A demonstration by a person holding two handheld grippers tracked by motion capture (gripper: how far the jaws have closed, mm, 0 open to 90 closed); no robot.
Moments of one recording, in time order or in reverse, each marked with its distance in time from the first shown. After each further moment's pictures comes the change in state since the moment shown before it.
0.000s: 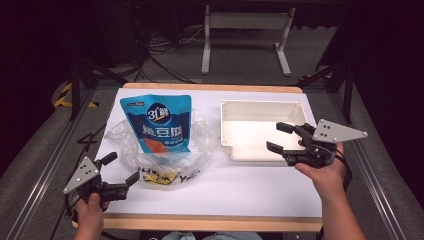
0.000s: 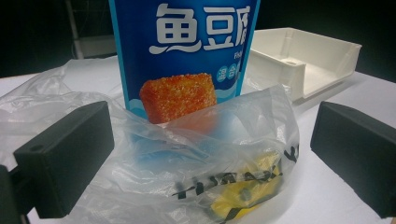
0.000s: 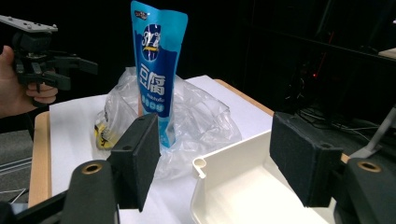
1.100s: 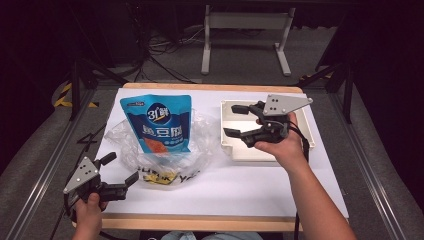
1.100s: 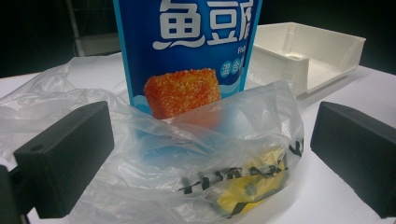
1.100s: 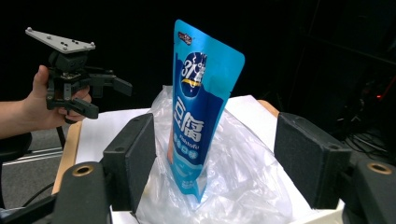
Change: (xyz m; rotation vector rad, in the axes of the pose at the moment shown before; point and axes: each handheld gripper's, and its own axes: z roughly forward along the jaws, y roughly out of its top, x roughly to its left) left arm 0.003 -0.001 -0.001 0.012 0.003 0.020; right arm 0.006 0.052 0.096 0.009 0.212 -0.073
